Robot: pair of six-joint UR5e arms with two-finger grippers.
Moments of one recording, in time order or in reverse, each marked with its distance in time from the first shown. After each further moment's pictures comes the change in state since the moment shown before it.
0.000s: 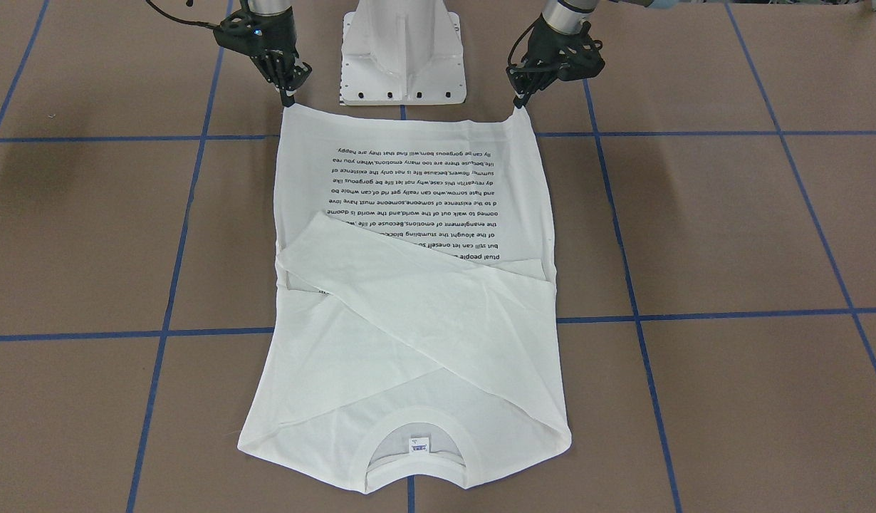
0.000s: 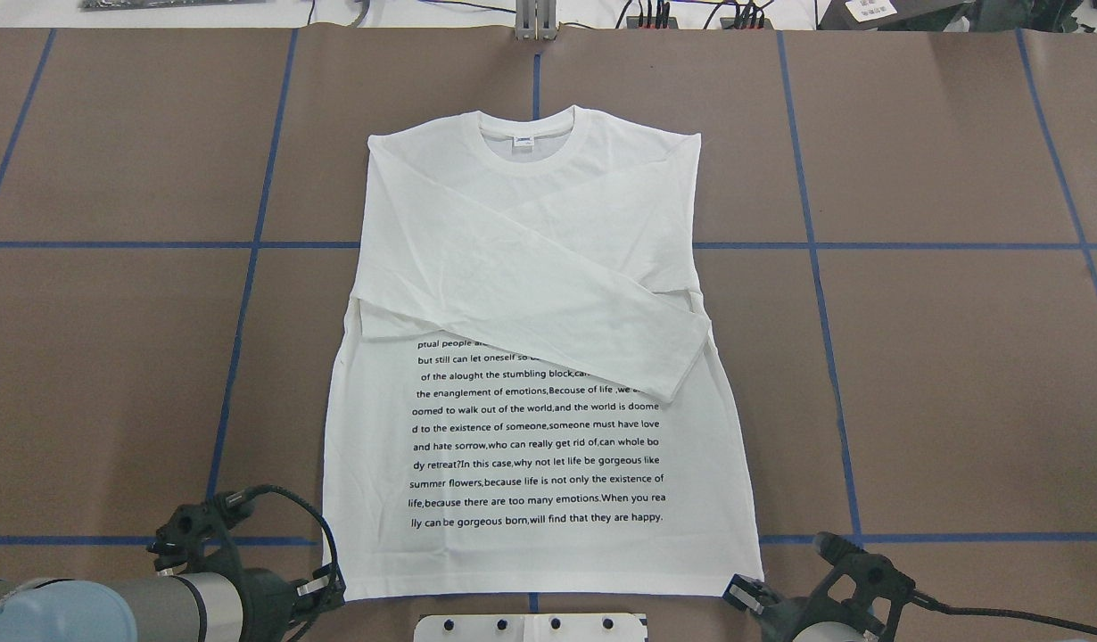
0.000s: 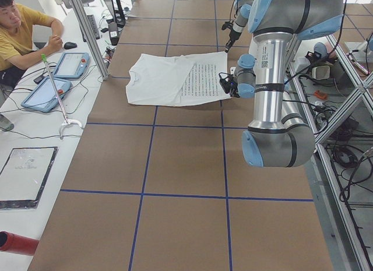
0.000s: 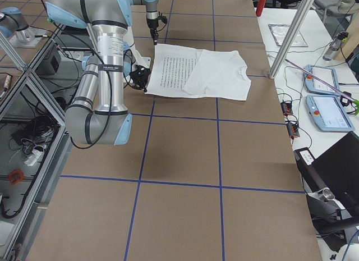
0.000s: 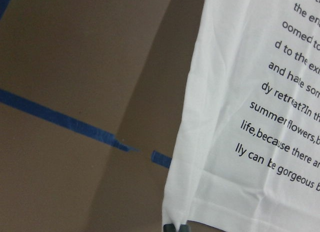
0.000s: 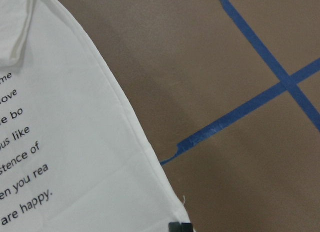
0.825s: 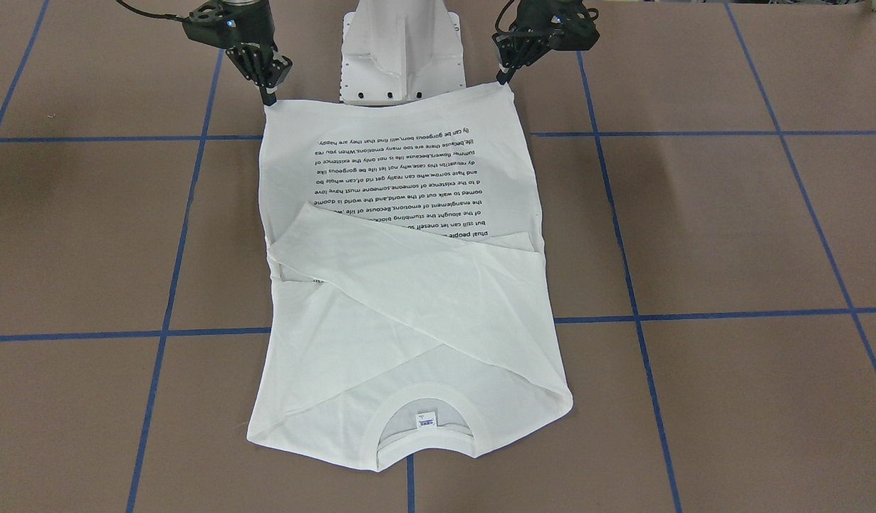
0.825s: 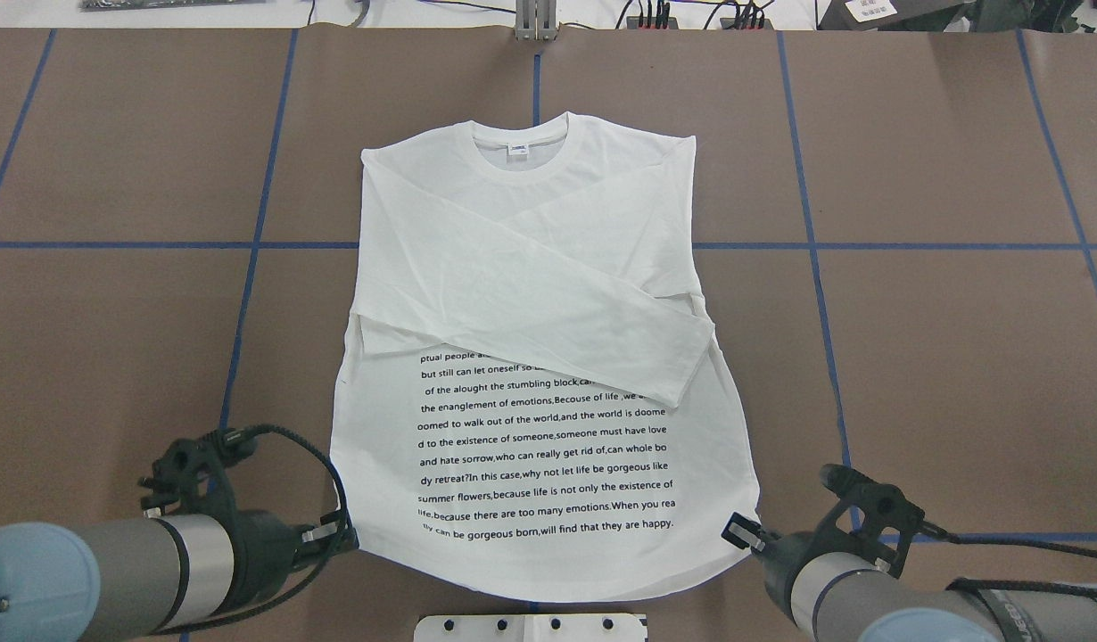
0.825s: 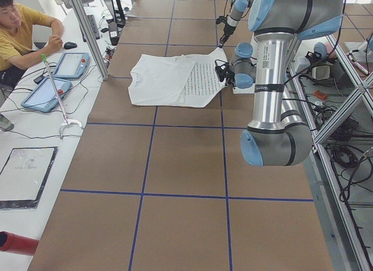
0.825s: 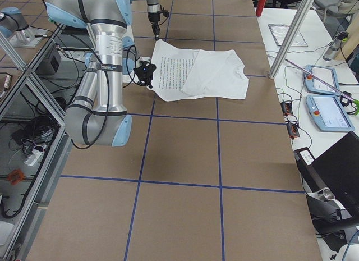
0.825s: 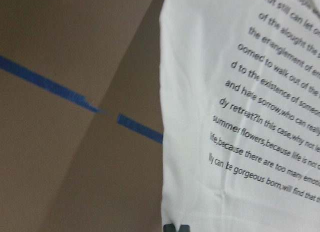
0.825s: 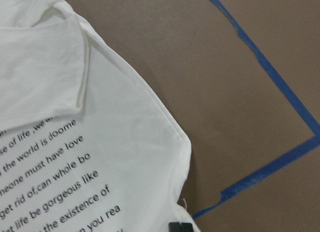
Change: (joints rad) left arm -0.143 -0.069 -0.082 0.078 -0.021 0.204; right arm 0.157 0.043 0.046 -0.001 0.063 -0.144
